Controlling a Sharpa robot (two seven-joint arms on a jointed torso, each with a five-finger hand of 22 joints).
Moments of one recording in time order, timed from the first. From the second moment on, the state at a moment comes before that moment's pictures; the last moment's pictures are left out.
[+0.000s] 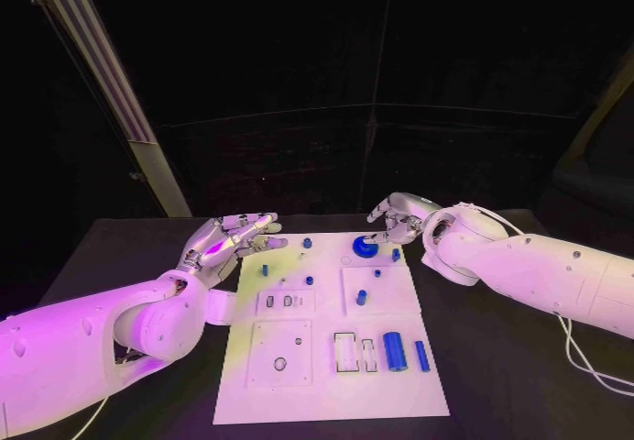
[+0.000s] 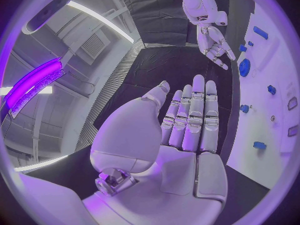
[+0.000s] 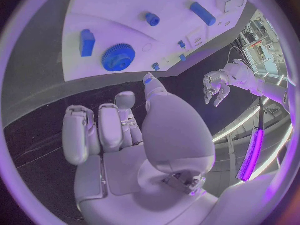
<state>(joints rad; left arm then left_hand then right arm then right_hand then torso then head) 1.26 -0.86 -0.18 1.59 0.16 -0.22 0.62 1.33 0.02 0.17 0.04 0.12 0.99 0.21 0.08 0.07 1.10 0.15 0.10 0.07 1.20 0.10 0.18 0.23 0.17 0.96 0.21 0.21 0.07 1.22 -0.75 0.05 1.30 -1.39 -0.28 -0.19 1.32 -0.10 -0.01 0.20 0.23 0.83 0.17 0.11 0.07 1.30 0.07 0.99 0.92 1.47 -0.01 1.32 1.07 0.06 1.44 0.10 1.50 1.31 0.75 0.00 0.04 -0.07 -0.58</state>
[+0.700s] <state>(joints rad) 1.26 -0.85 -0.18 1.58 0.16 -0.22 0.62 1.34 0.02 0.18 0.03 0.12 0.99 0.21 0.07 0.07 1.10 0.15 0.10 0.07 1.20 0.10 0.18 0.23 0.17 0.96 0.21 0.21 0.07 1.22 -0.69 0.06 1.24 -1.47 -0.16 -0.23 1.37 -0.08 -0.02 0.22 0.26 0.82 0.16 0.13 0.07 1.30 0.07 1.07 1.02 1.47 -0.01 1.35 1.11 0.05 1.44 0.10 1.50 1.31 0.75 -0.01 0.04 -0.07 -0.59</state>
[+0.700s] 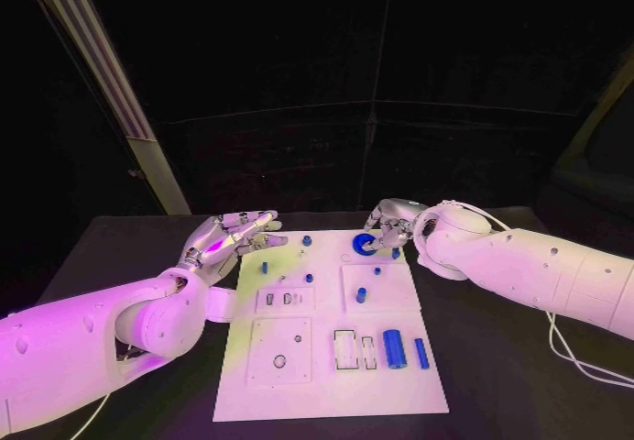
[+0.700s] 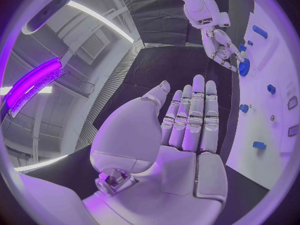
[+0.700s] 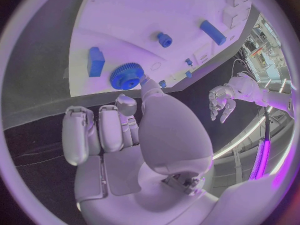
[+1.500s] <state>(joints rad) 1.26 -0.85 -0.18 1.58 0.16 -0.22 0.62 1.34 0.02 0.18 0.03 0.12 0.99 0.21 0.07 0.07 1.10 0.15 0.10 0.07 1.20 0.10 0.17 0.23 0.17 0.96 0.21 0.21 0.07 1.22 -0.67 0.06 1.20 -1.51 -0.11 -0.23 1.40 -0.05 -0.02 0.21 0.28 0.86 0.15 0.17 0.07 1.32 0.06 1.11 1.08 1.47 -0.01 1.38 1.16 0.05 1.46 0.10 1.51 1.31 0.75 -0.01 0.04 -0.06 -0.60</state>
